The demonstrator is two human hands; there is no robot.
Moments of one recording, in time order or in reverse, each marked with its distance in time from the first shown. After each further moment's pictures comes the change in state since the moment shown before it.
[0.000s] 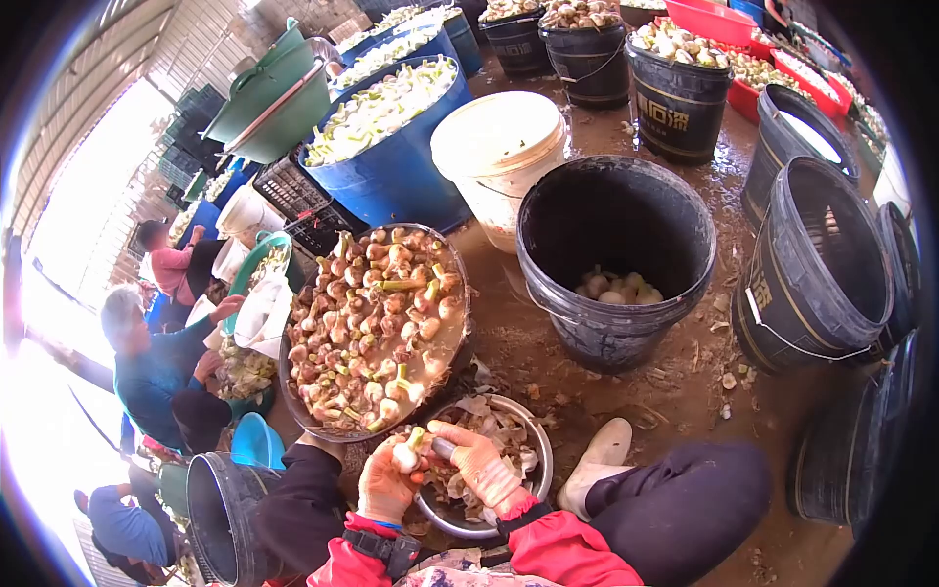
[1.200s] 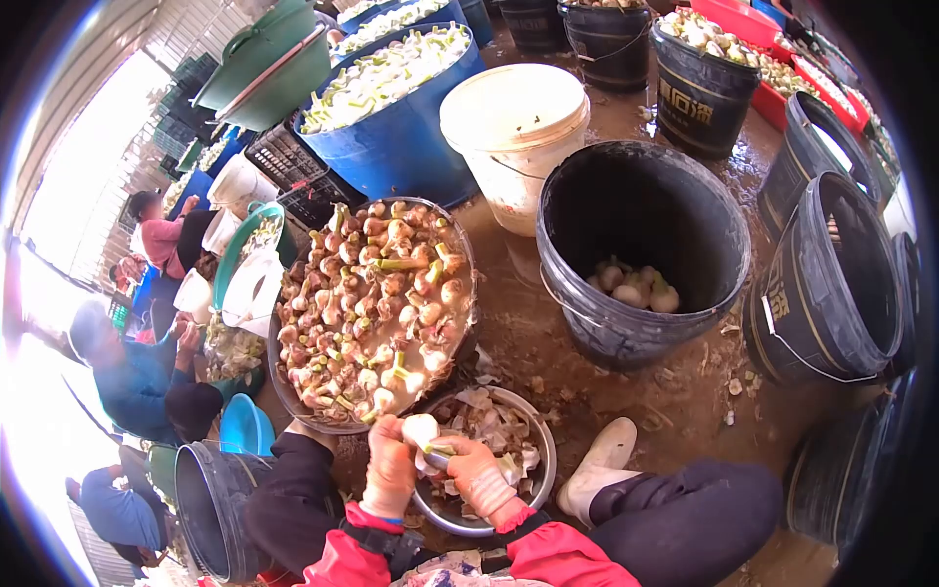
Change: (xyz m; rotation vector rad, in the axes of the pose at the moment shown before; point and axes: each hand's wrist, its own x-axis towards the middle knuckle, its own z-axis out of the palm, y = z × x) left_hand 0.037 -0.015 -0.002 0.486 0.097 0.354; right_hand 0.008 0.023 -0.001 -0.038 0.163 0.261
